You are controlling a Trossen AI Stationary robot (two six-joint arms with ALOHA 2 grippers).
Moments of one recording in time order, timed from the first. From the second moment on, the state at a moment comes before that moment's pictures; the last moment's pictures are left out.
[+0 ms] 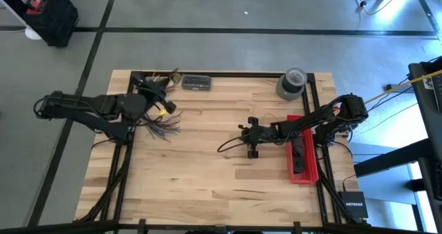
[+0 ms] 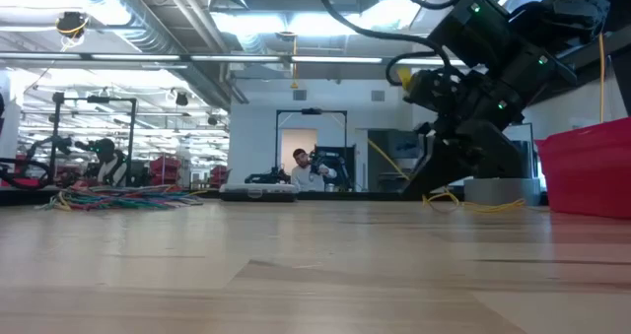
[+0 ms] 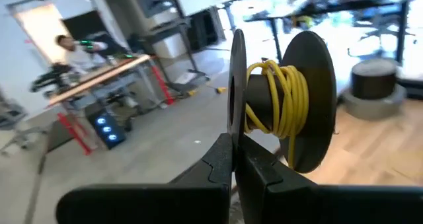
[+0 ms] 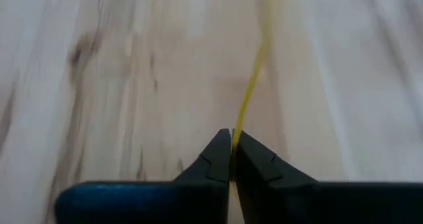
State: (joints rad) left arm -0.14 0.92 0.98 -0.35 -1.16 0.02; right arm 0.09 1.61 0.59 0.23 0.20 -0.03
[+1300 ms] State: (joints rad) left arm -0.24 1.16 0.95 -0.36 -1.04 -0.16; right arm 0.00 1.82 0.88 0.57 0.23 -0.26
